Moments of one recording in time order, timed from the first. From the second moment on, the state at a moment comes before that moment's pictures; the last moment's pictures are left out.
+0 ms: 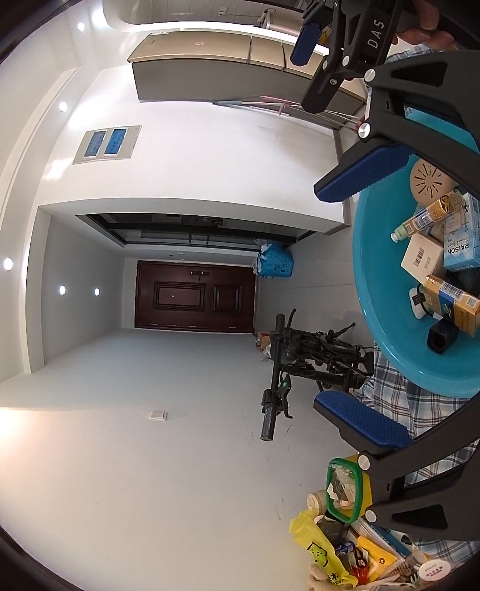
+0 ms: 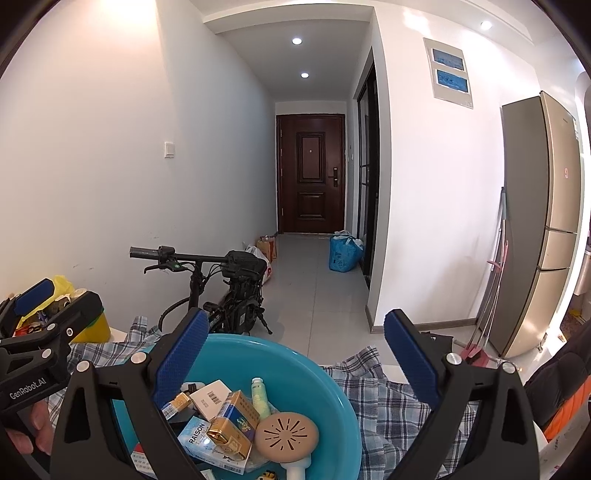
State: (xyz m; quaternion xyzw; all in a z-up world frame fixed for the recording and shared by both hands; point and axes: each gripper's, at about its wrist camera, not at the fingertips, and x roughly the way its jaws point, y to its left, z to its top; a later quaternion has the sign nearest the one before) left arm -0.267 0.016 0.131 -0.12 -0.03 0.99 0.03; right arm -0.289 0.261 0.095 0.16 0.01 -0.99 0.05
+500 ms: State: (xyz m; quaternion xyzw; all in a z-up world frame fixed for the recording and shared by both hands) left arm -0.263 0.017 0.133 -0.11 -0.03 0.99 0.04; right arm -0.275 0.267 0.104 0.12 0.01 -0.99 0.04
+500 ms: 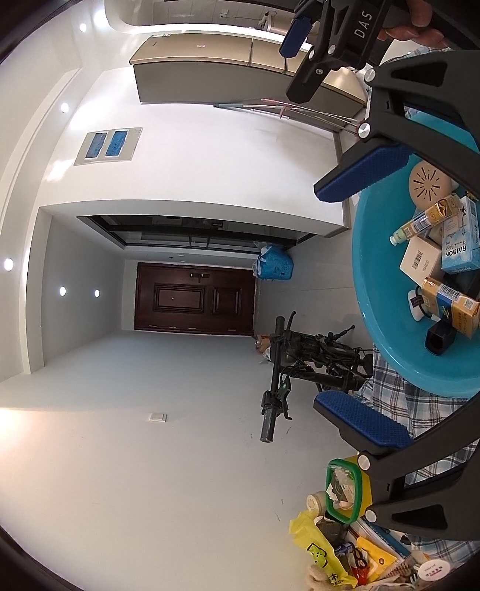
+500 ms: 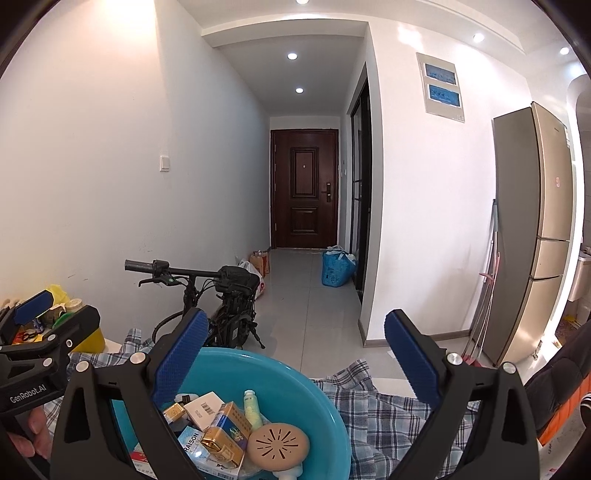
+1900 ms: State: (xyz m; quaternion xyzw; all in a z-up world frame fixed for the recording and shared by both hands) left arm -0.111 -0.013 0.210 -0.07 -0.04 1.00 0.01; right arm -0.147 0.263 0.160 0.09 0.03 -0.99 0.07
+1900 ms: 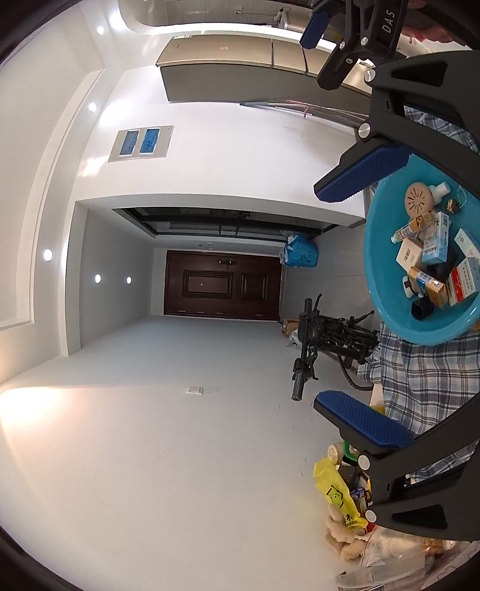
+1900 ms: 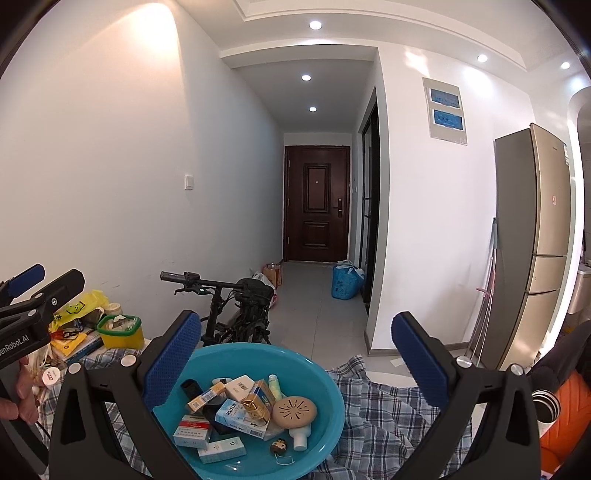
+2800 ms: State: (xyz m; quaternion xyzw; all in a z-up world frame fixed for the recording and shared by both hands) left arm -0.041 0.011 0.146 -0.13 -0.01 0.99 0.05; right arm -0.075 0.276 0.102 0.12 0.00 -0.99 0.08
